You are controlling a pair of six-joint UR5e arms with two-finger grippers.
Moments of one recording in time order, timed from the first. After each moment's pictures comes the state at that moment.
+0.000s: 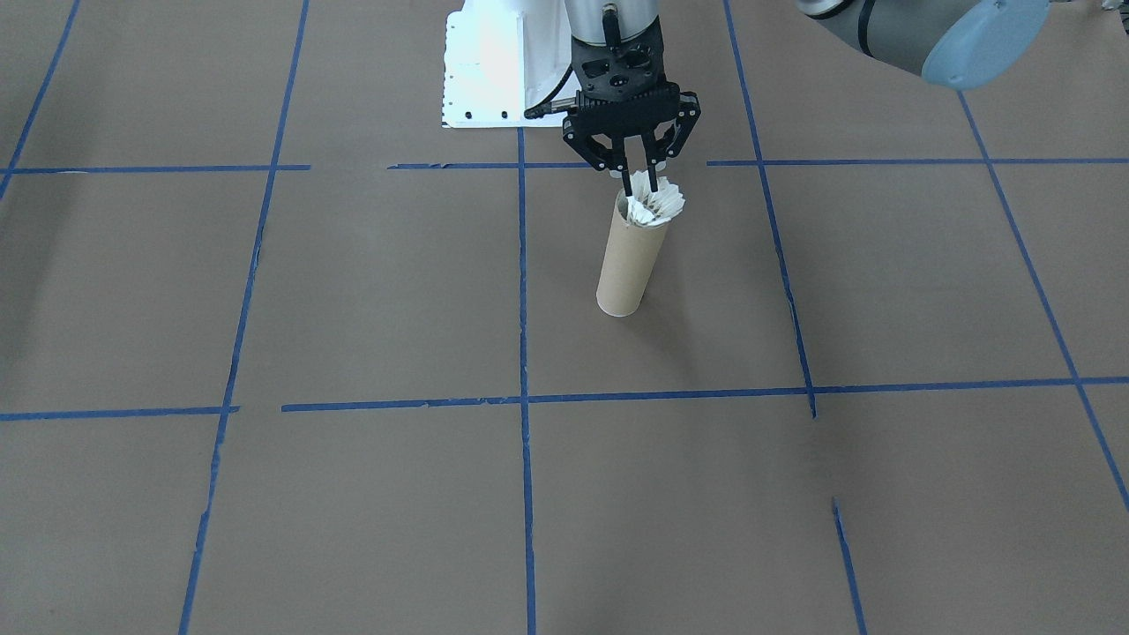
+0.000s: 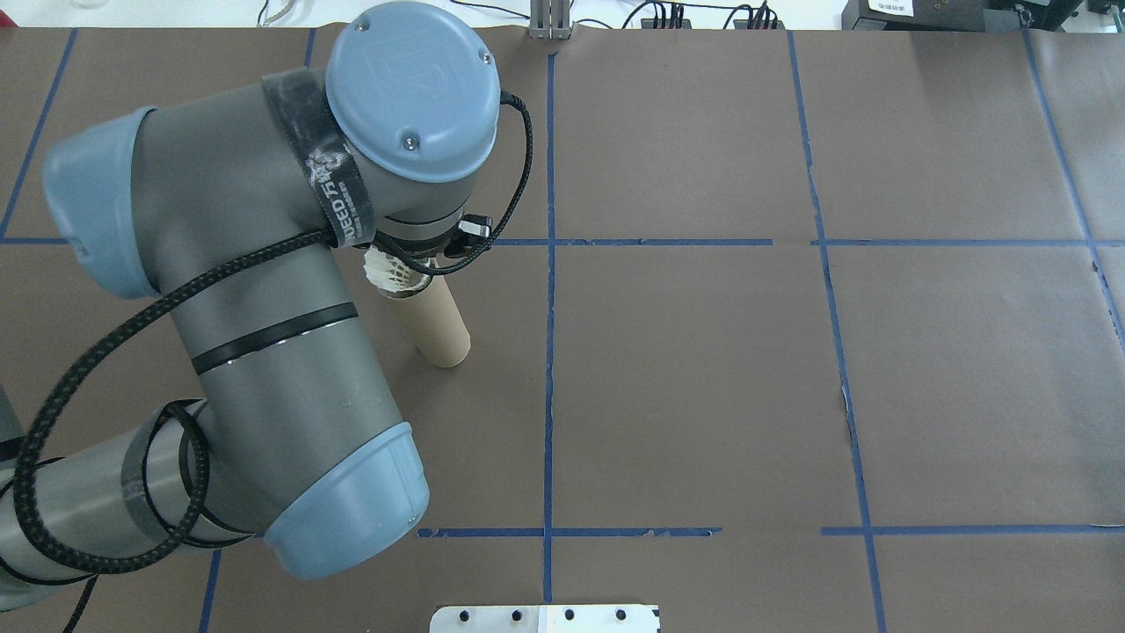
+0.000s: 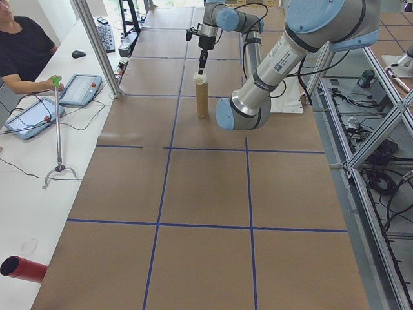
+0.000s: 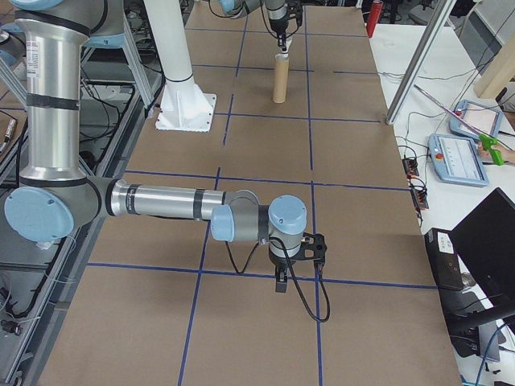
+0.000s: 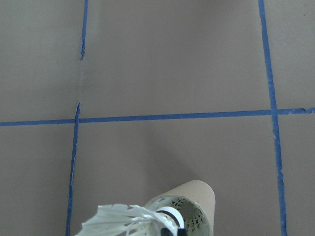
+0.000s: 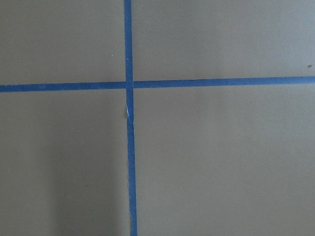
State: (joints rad) left arm -0.57 -2.50 -1.95 -0.84 -1.65 -1.08; right arm 1.56 -1.66 1.62 -1.49 2.30 0.08
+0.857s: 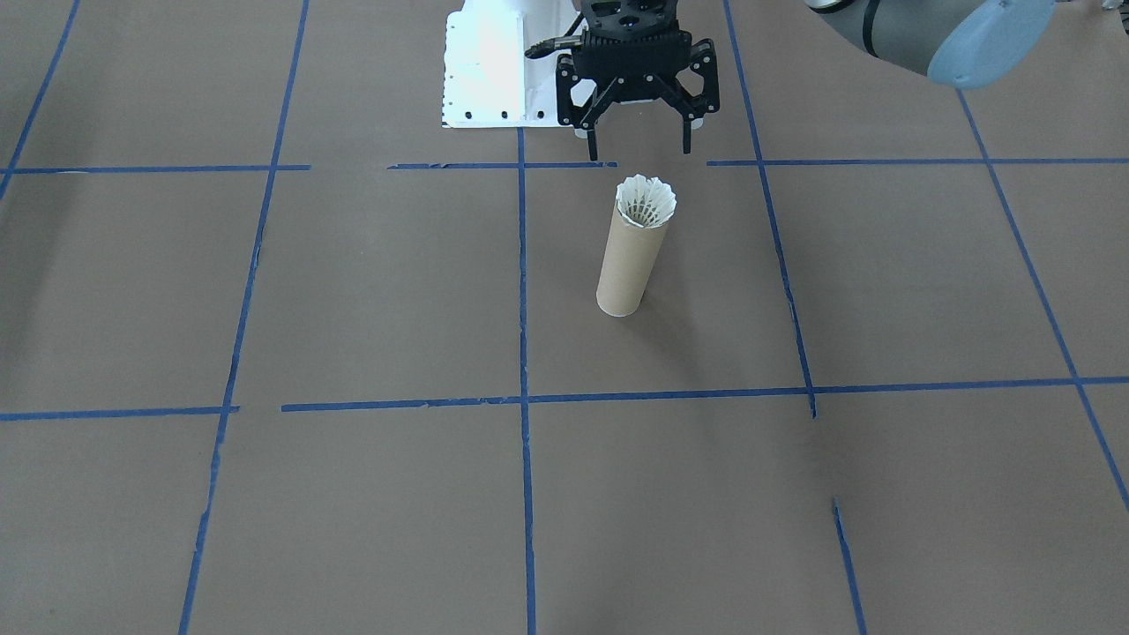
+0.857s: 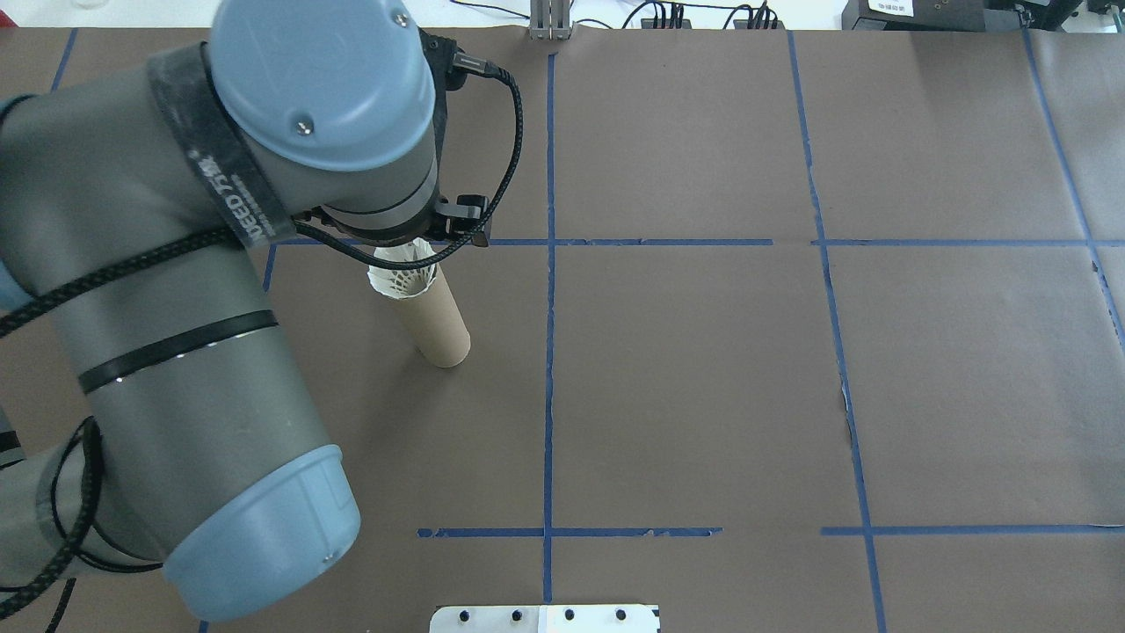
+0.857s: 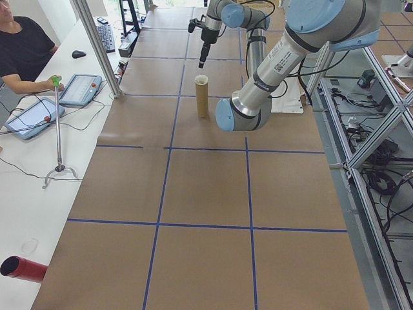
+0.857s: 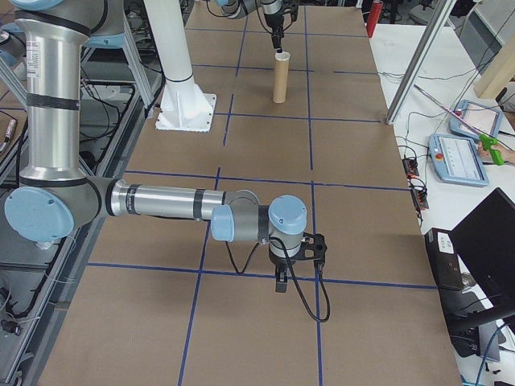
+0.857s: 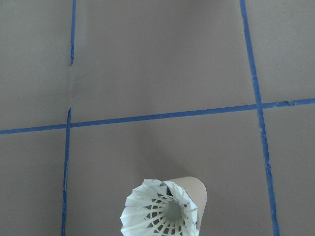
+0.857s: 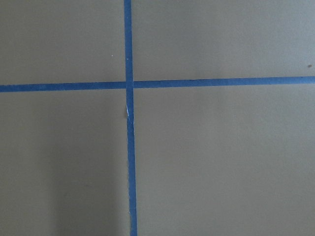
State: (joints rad) left arm -0.62 -2.48 -2.07 -0.87 -1.66 -1.00; right arm 1.56 -1.66 1.62 -1.49 2.30 0.08
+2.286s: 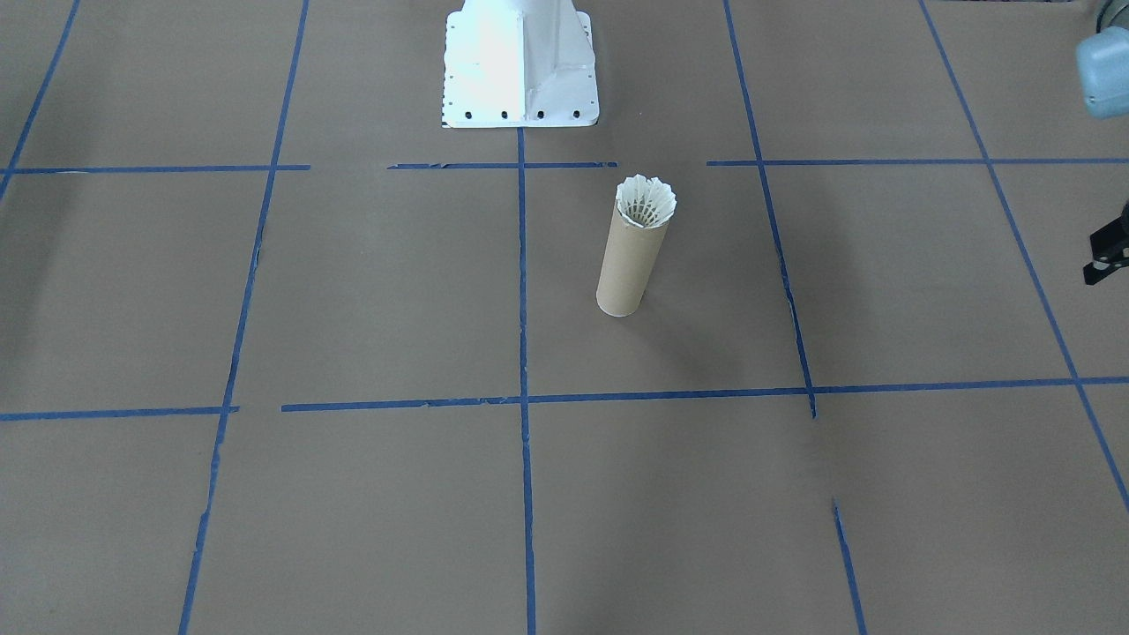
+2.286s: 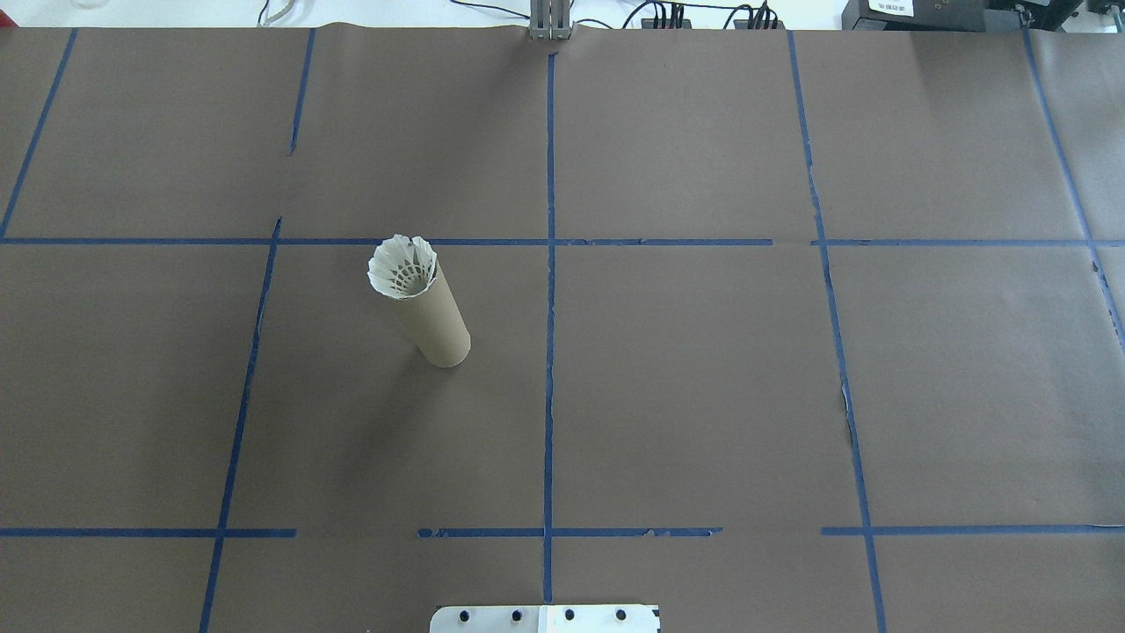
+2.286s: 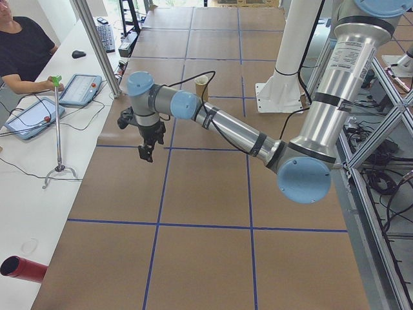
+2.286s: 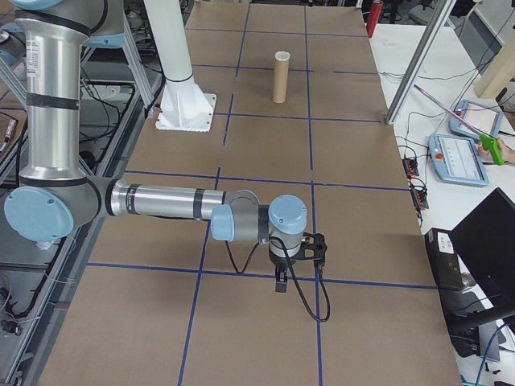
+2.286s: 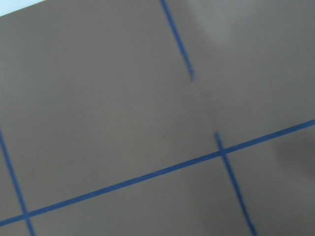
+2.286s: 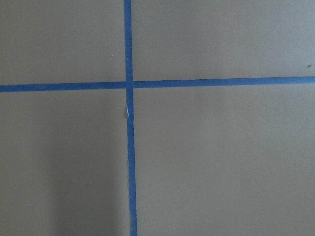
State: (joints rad) left arm -1.43 -1.81 -1.71 -1.33 -2.28 0.06; right arm 1.56 -1.66 1.62 -1.49 2.30 0.08
